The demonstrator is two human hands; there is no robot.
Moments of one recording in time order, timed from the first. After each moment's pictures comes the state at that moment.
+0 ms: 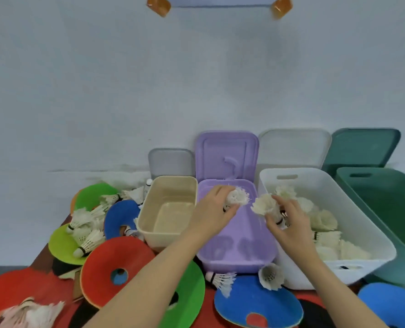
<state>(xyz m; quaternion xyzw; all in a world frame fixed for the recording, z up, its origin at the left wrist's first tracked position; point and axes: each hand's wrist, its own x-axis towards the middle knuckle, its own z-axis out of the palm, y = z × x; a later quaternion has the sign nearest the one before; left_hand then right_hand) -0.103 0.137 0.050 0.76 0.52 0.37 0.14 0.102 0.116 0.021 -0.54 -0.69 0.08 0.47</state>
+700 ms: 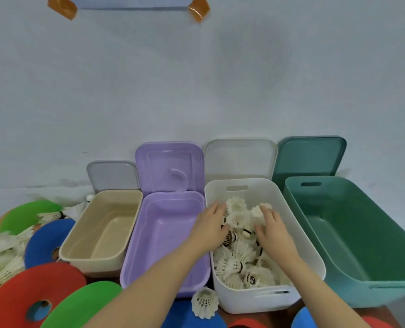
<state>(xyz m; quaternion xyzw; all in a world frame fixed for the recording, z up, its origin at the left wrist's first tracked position) 0.065 0.200 0.026 0.80 0.56 0.16 0.16 0.251 0.189 -0.007 -0.67 -0.67 0.14 0.27</state>
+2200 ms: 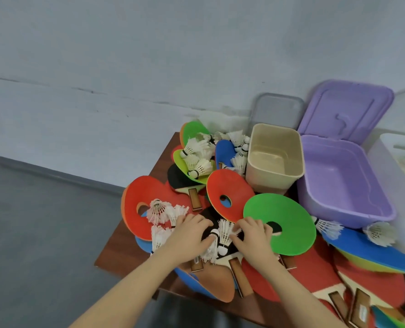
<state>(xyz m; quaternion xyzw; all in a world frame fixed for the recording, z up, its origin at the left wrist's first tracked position) -0.397 -0.090 -0.065 0.72 0.67 0.08 0.16 -0.213 -0.039 -0.094 -0.55 -0.81 0.14 0.15</state>
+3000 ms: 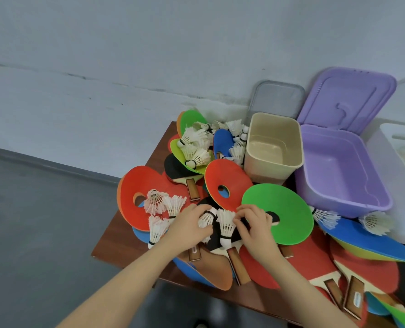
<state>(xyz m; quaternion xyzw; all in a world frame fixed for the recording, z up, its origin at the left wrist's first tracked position) -0.395 -0.089 -0.073 0.63 0.68 0.24 0.29 -0.204 -0.049 -0.087 -0.49 -0.79 0.22 0.29</state>
